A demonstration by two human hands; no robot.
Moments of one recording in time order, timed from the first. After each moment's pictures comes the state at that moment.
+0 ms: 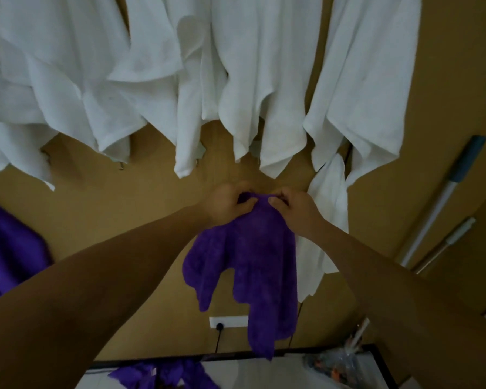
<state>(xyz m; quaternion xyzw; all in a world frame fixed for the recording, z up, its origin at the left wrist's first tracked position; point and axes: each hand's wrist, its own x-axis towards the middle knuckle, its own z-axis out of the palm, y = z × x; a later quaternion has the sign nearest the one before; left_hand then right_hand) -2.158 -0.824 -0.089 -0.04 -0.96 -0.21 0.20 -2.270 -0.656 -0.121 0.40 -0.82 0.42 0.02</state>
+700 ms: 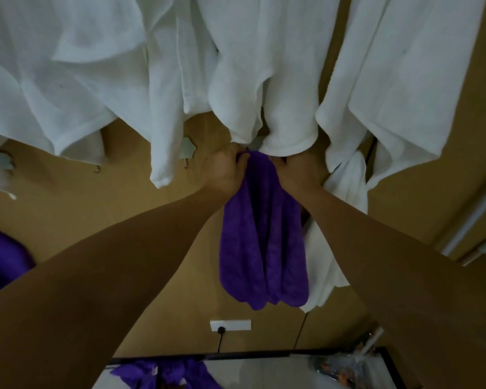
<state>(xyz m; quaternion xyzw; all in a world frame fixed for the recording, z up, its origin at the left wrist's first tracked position) -2.258 -0.854 -0.085 0.16 -0.89 -0.20 0.37 -2.373 -0.730 -0.103 0.27 -0.83 0.45 0.18</state>
